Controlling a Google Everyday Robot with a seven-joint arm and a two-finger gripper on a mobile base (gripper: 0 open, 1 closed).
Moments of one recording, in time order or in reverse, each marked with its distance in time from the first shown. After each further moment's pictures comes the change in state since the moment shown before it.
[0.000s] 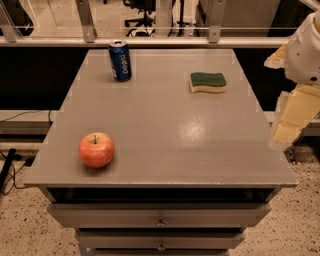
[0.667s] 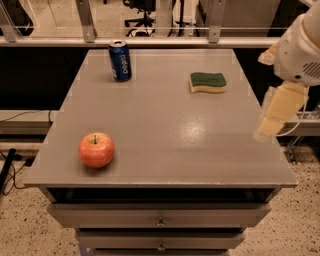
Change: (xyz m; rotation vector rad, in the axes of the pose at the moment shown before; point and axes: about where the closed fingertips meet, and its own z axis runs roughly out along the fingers) arm -0.011 -0.018 0.014 0.041 -0.041 0.031
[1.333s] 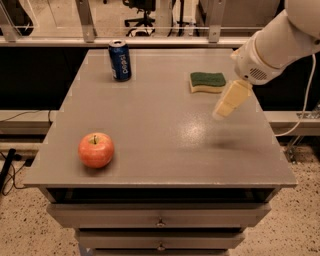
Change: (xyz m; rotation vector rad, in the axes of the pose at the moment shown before) arm -0.040 -0.084 0.090 0.110 -0.181 0.079
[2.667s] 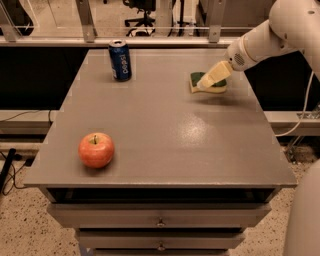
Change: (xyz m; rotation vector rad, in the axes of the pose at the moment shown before) arm -0.004 -0.121 0.111 -0.058 -0.223 0.332
